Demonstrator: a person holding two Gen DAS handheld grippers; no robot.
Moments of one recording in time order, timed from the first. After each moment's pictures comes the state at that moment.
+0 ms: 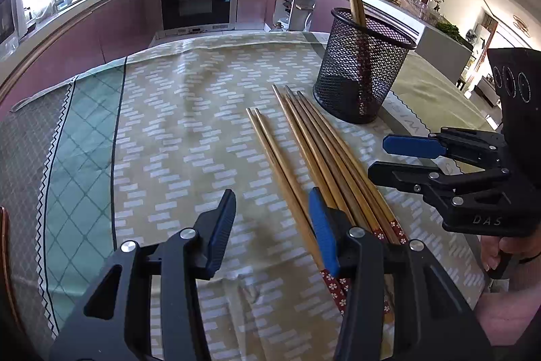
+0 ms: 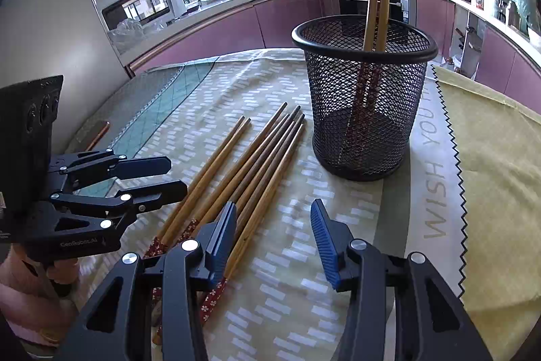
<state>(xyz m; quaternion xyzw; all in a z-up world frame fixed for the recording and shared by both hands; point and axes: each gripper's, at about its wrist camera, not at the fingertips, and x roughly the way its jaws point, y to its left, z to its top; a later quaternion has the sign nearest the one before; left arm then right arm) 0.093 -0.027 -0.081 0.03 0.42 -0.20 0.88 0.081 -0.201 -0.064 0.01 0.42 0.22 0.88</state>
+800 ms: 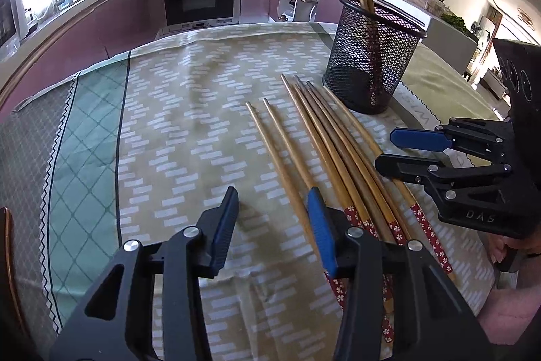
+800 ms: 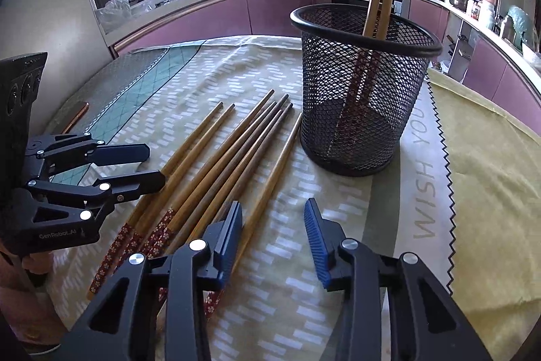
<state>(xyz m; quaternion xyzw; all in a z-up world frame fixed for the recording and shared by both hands) 0.097 -0.027 -0.087 0.05 0.43 -0.19 0.88 0.088 -0.192 -0.071 -0.04 0.43 0.18 0.88</state>
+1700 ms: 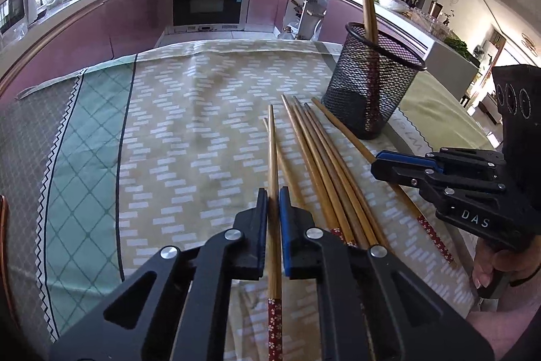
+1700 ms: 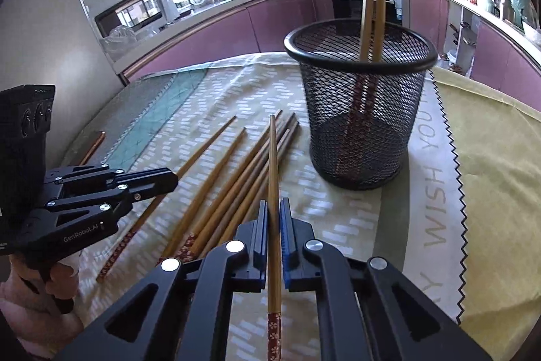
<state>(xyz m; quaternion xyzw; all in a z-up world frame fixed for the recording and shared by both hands) 0.098 -0.024 -0.078 0.00 0.42 -0.19 0.89 0.088 -0.203 -0.059 0.03 0.41 0.22 0.88</state>
